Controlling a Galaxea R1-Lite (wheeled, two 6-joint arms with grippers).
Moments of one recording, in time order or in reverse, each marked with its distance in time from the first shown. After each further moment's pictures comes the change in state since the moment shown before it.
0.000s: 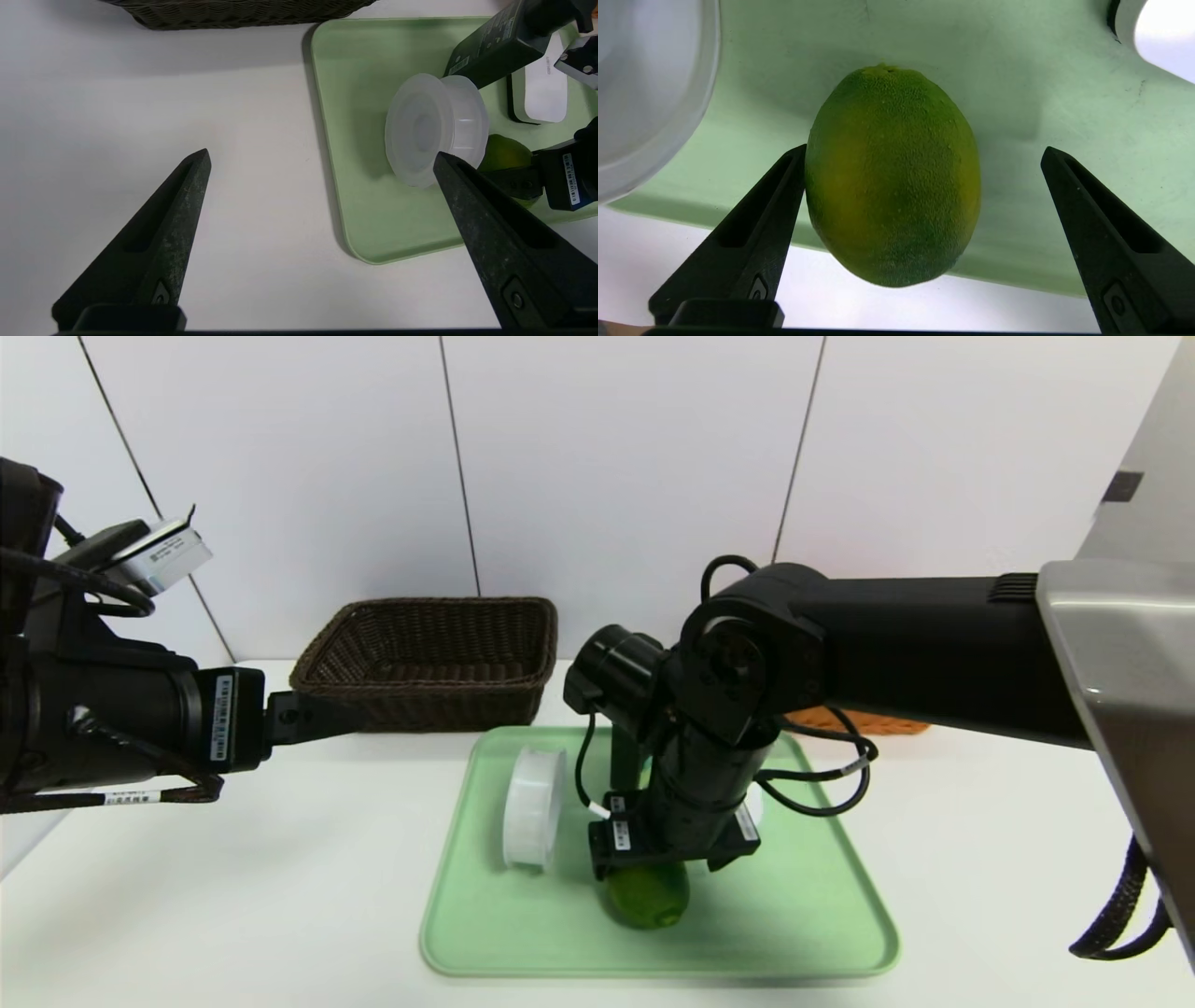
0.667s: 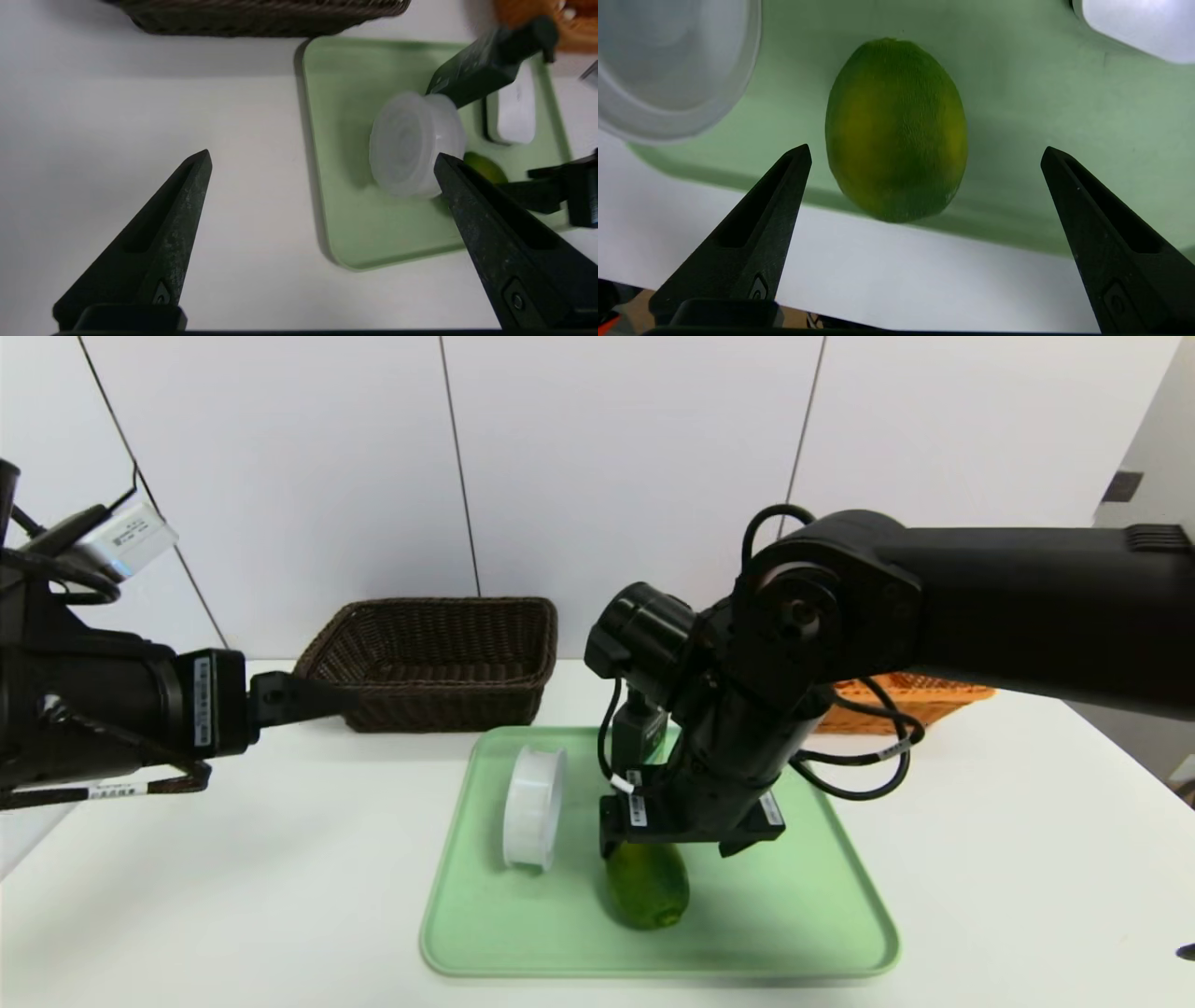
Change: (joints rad) left arm 0.000 -0.023 0.003 -0.058 -0.013 -0.101; right arm -0.002 -0.077 0.002 0.013 0.010 0.025
